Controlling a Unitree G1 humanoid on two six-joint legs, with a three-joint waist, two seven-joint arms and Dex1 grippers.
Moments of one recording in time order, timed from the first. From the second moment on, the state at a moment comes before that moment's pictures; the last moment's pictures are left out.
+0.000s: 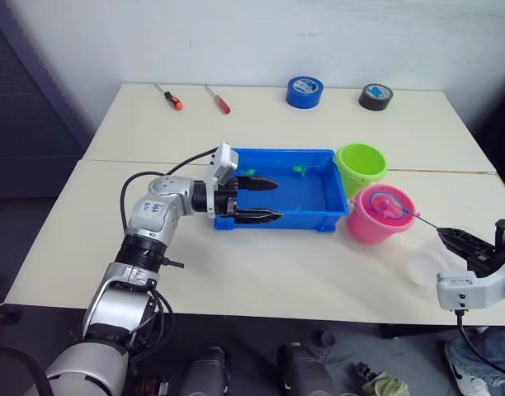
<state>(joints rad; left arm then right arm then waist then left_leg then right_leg) -0.86 0.34 -0.11 0.45 -0.39 0.36 -1.23 0.40 -1.05 -0.60 -0.31 -0.75 -0.52 0.43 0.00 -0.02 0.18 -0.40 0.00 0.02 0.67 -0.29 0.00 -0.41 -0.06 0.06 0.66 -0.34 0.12</state>
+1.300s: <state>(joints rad) -0.53 0.50 0.06 0.17 -0.39 0.48 -1.02 -0.33 -0.72 -0.16 -0.57 0.42 0.83 0.62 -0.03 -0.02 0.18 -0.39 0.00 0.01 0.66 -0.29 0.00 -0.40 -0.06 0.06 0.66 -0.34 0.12</state>
